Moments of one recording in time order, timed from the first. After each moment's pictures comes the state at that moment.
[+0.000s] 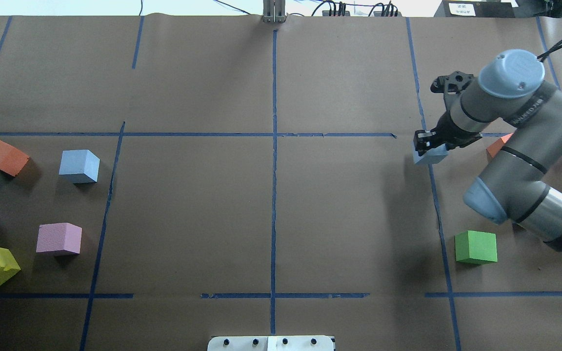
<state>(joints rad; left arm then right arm) -1.53 -1.44 -1.71 -1.52 -2.37 0.10 0.83 -1.22 1.67 -1.42 2.06 0.88</state>
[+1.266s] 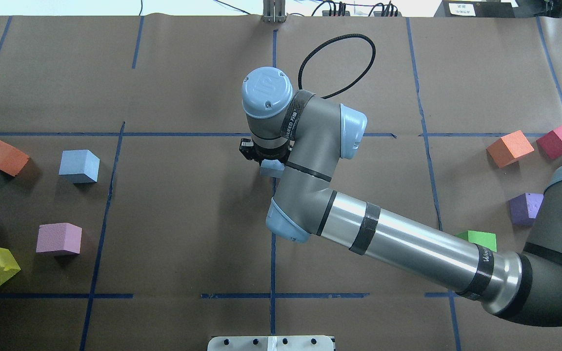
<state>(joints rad) -1.53 -1.44 -1.71 -1.52 -2.37 0.10 0.54 -0.62 1.28 -1.55 1.88 1.32</state>
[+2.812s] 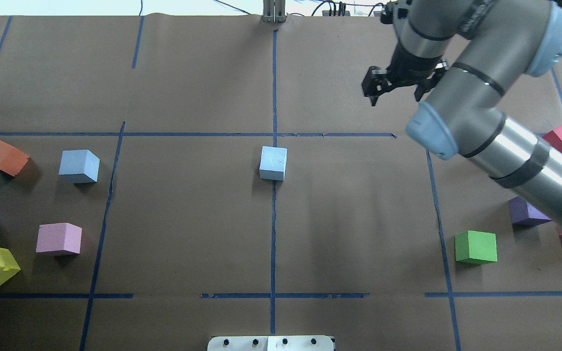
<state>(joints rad) -1.53 -1.46 -1.78 -1.52 -2.26 0.09 0.95 -0.96 1.72 -1.83 2.13 0.65</state>
